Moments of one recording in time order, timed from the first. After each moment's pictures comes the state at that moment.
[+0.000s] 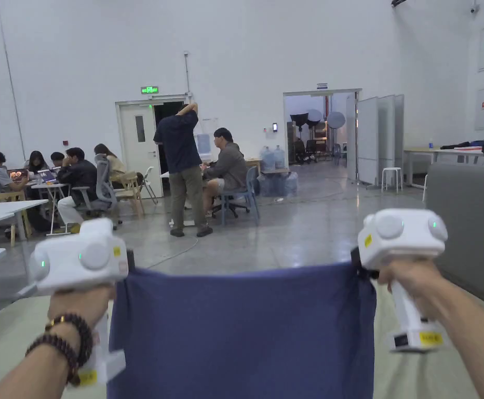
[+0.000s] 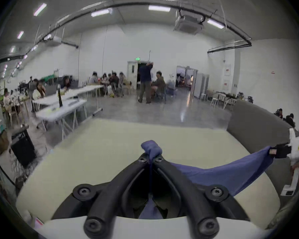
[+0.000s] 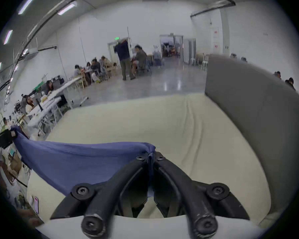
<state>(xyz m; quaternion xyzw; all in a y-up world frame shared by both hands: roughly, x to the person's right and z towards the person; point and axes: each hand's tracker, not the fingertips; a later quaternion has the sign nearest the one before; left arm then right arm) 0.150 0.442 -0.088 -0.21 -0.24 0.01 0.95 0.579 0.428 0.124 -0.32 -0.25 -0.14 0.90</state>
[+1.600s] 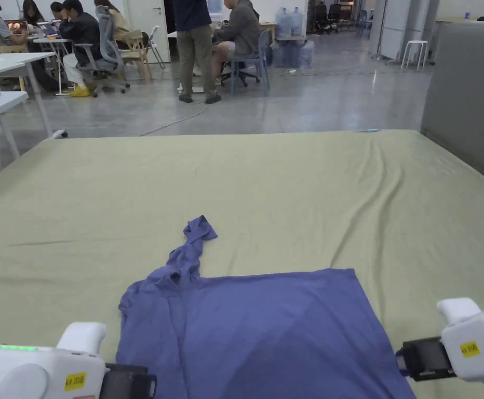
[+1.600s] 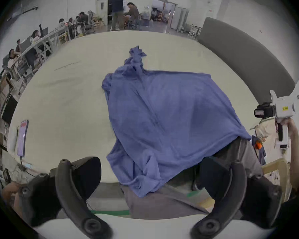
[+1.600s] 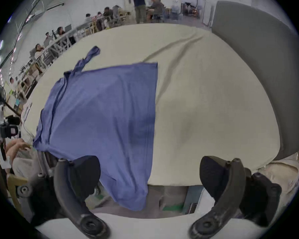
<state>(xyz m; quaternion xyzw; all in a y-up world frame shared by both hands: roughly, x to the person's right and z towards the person) -0.063 0.234 0.272 -0.47 -0.34 -0.09 0.81 0.413 0.212 0.497 -0.50 -0.17 -0.12 0.84</state>
